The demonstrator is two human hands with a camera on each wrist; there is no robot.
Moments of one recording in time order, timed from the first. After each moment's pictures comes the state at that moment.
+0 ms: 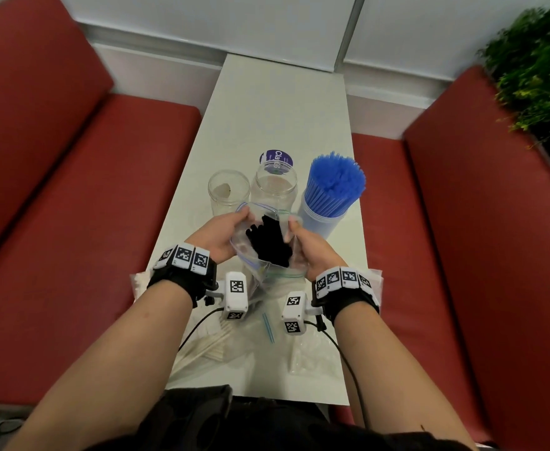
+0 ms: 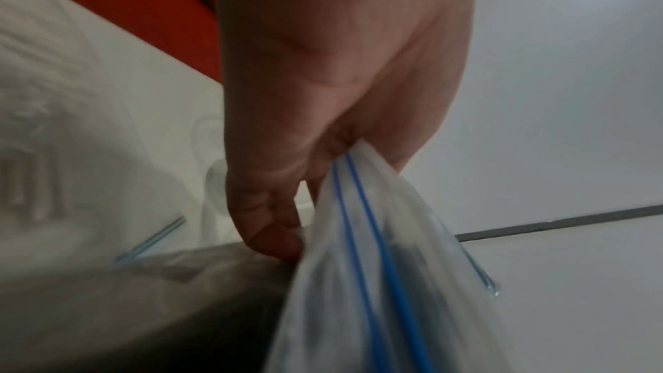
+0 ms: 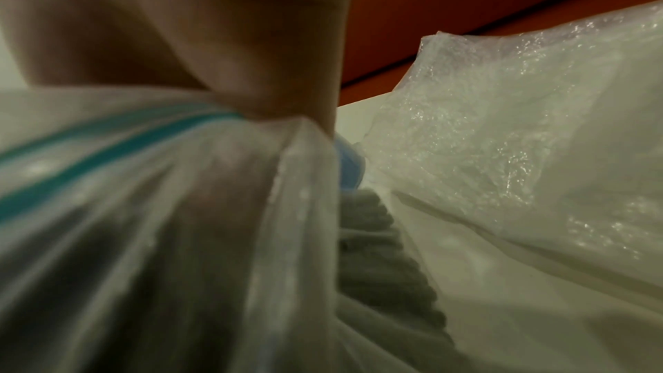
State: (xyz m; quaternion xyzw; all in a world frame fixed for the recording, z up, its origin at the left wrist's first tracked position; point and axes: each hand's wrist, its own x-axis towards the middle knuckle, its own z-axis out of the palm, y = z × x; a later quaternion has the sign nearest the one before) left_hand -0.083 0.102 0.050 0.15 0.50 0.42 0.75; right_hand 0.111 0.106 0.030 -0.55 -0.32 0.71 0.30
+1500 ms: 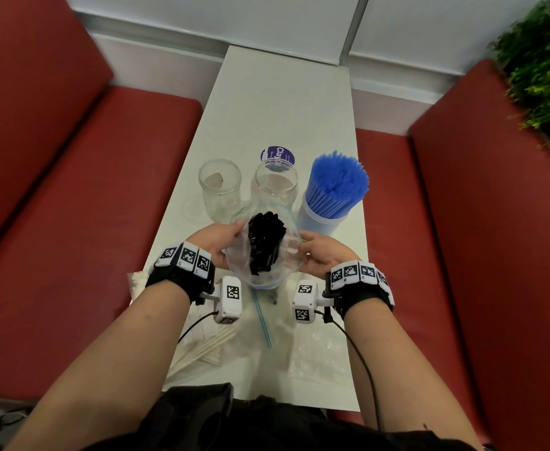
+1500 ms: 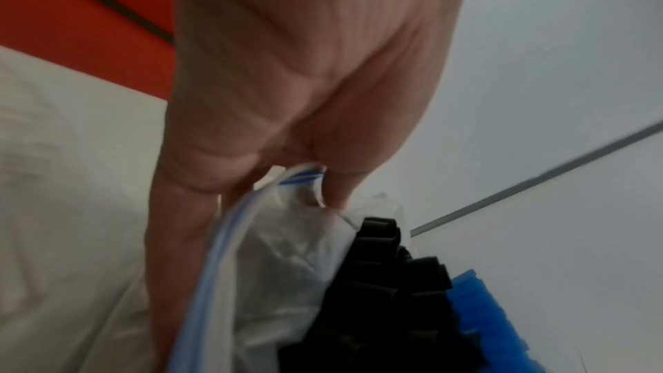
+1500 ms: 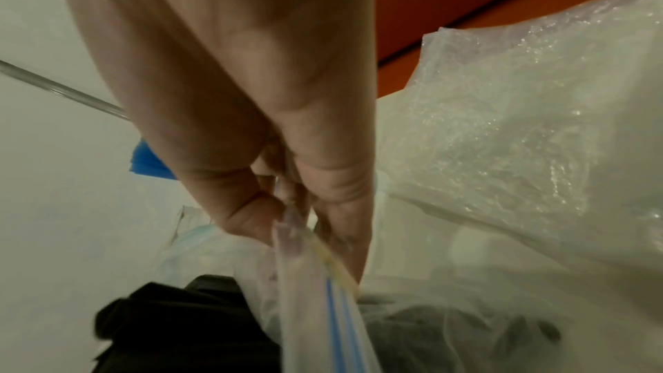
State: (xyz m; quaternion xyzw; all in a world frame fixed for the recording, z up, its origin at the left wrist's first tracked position) left_hand -0.094 0.114 0.030 0.22 0.68 0.23 0.66; right_hand 0.135 0.127 0.028 -0.53 -0.23 0.79 0.22
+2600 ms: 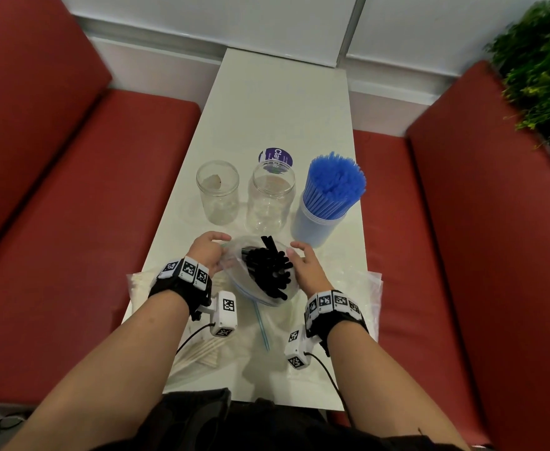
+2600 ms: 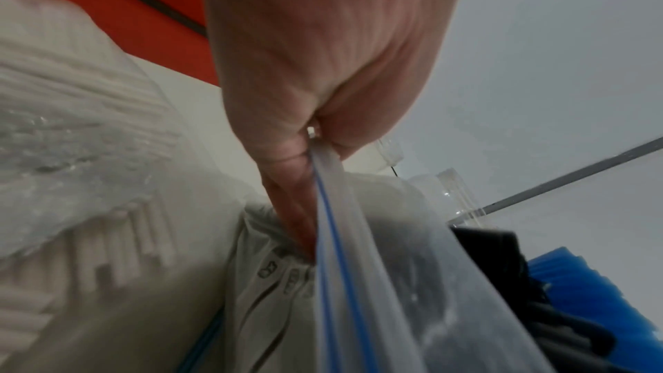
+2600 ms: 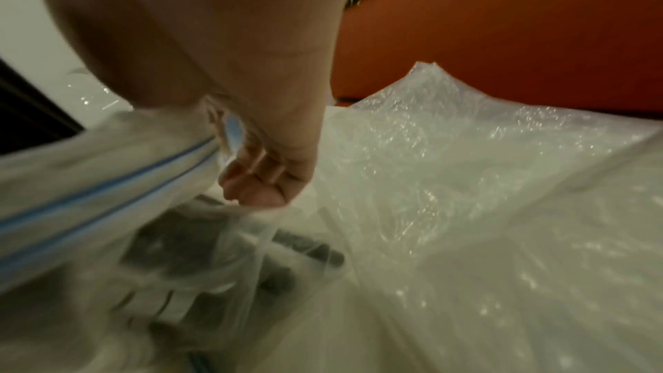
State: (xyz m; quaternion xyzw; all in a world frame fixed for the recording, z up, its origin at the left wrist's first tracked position) left_hand -0.096 0.094 -0.012 0.17 0.69 0.38 0.59; right_hand 0.129 0.091 -0.034 -0.64 -0.45 0.57 0.26
